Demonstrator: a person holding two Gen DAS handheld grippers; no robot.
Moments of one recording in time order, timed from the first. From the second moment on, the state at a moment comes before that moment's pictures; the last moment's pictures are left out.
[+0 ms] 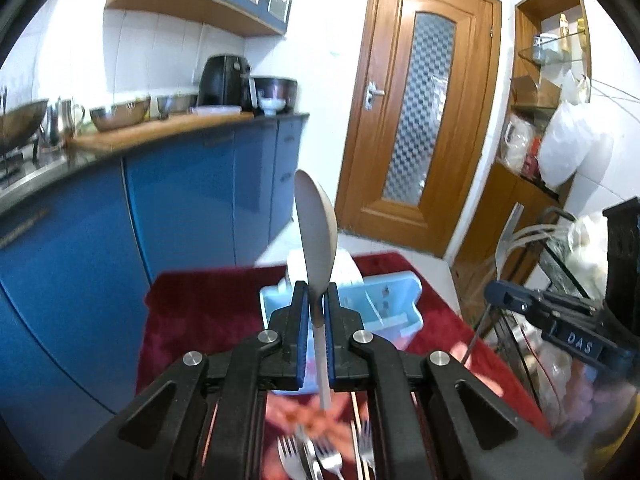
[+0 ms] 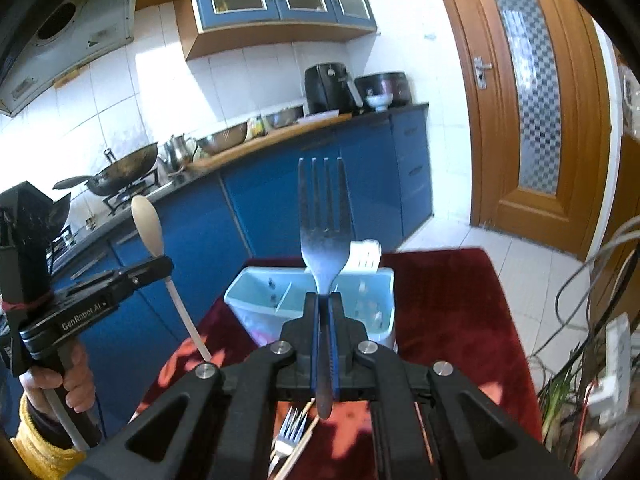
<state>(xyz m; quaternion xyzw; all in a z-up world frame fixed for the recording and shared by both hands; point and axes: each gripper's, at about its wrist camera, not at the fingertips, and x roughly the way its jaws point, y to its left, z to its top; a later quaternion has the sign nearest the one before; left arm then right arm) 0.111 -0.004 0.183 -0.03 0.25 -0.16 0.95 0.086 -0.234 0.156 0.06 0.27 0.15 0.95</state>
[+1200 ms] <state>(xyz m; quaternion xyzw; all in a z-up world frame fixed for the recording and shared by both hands) 0.208 -0.033 0.088 -0.02 0.29 -0.14 0.95 0.183 -0.213 0.080 0.02 0.31 0.12 0.95</state>
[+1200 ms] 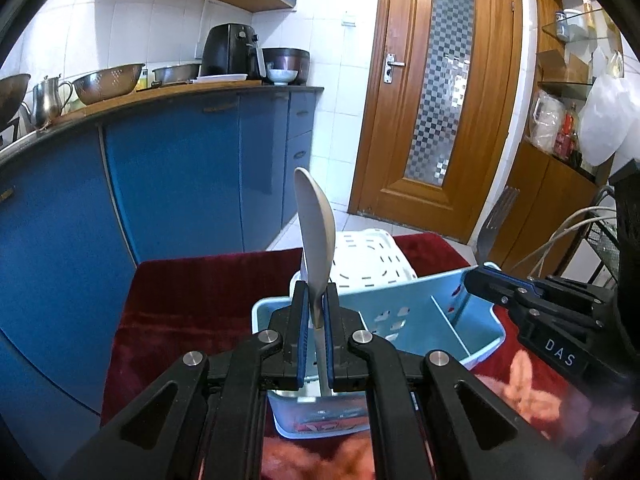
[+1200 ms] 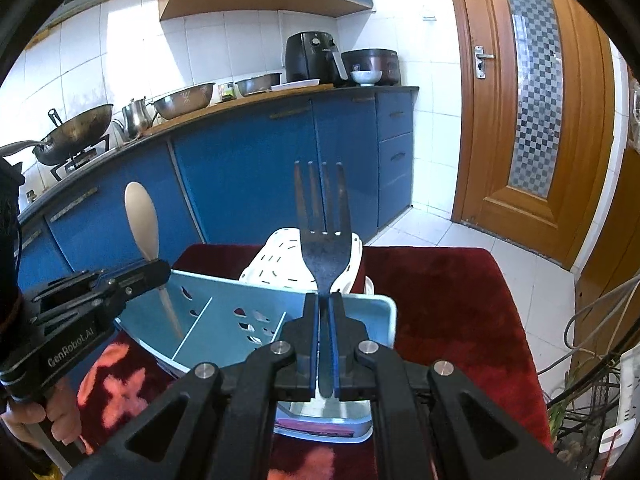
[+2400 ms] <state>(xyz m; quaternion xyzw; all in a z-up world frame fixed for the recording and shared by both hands) 0.081 -0.001 0.093 -0.01 0.34 -0.13 0.93 0.069 -0.205 0.082 0.08 0.35 0.16 0.92</state>
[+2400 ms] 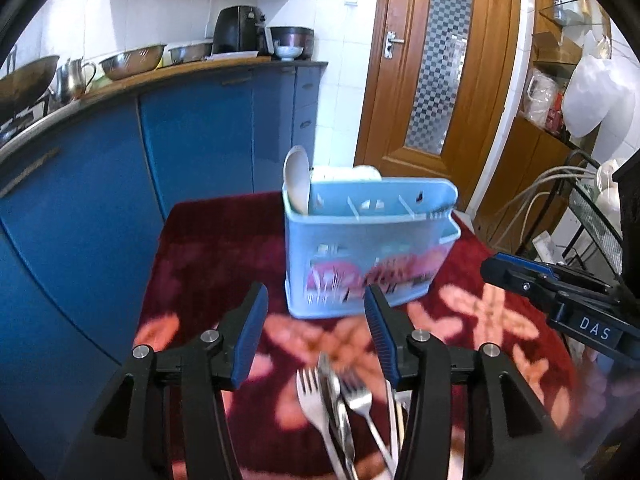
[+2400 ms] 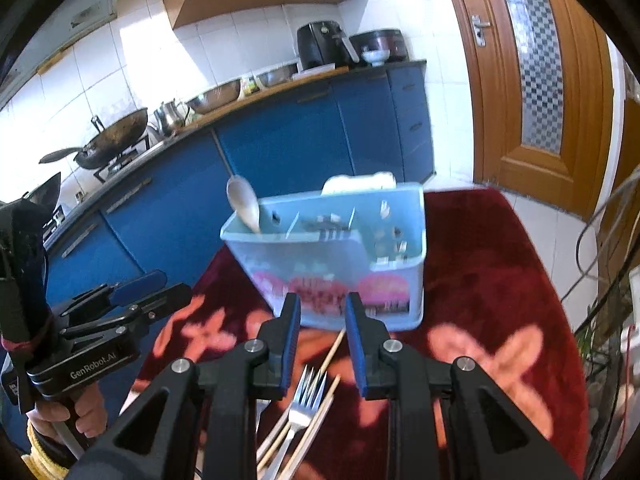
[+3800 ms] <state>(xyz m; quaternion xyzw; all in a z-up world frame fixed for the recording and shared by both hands) 0.050 0.033 -0.007 -0.06 0.46 -0.09 0.88 0.049 -0.175 -0.027 0.11 0.53 0.16 0.83</state>
